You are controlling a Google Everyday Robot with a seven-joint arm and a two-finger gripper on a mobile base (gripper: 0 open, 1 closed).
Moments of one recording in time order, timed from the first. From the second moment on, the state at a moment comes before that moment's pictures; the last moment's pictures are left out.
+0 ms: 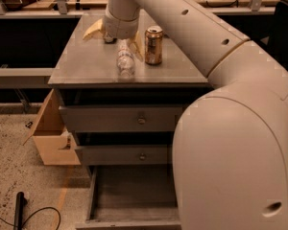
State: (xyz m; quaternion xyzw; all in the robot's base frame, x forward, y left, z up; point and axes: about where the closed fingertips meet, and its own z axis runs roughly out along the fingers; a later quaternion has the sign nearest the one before) arm 0.719 0.079 0.904 -0.97 0.07 -0.15 0.16
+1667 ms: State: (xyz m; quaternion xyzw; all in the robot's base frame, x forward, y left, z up) arm 0.746 0.089 0.844 -0.99 0.06 -0.11 0.09
